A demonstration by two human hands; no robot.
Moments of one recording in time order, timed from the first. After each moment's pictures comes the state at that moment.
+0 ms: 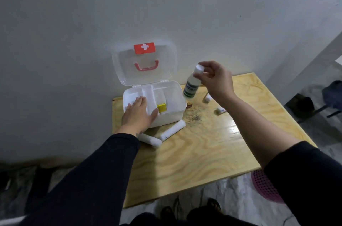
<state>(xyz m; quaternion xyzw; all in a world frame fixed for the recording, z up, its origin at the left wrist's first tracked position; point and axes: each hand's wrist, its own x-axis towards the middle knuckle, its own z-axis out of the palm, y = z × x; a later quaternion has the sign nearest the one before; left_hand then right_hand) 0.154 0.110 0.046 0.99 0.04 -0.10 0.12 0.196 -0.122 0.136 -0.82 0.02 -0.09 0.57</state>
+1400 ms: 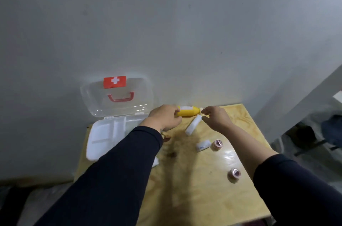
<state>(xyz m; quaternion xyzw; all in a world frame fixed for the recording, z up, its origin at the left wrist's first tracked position) 0.273 -0.039 0.110 0.97 -0.05 -0.15 0.18 0.299 -0.238 0.075 -0.96 -0.02 0.06 0.28</state>
